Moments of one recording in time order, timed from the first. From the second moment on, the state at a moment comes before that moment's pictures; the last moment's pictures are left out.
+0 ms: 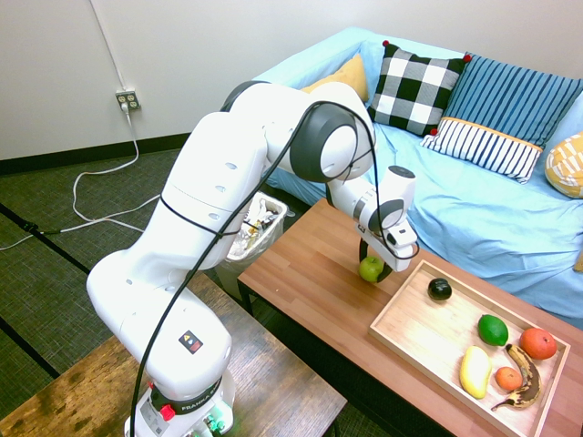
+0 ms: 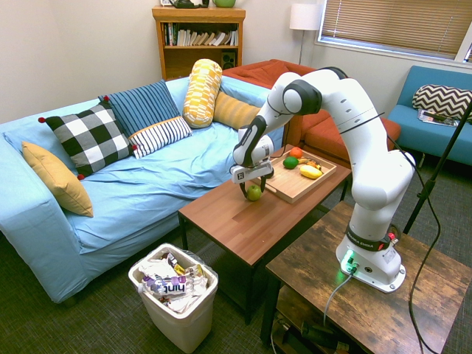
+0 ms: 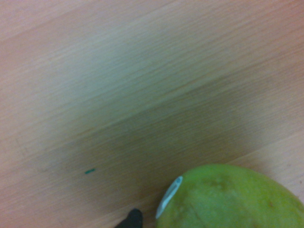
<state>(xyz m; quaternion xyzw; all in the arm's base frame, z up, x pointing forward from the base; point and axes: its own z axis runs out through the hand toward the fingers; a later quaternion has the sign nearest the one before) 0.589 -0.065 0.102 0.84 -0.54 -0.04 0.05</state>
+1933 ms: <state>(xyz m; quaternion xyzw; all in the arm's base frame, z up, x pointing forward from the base) 0.526 -0.332 0.118 0.74 -0.67 -0.04 0.05</state>
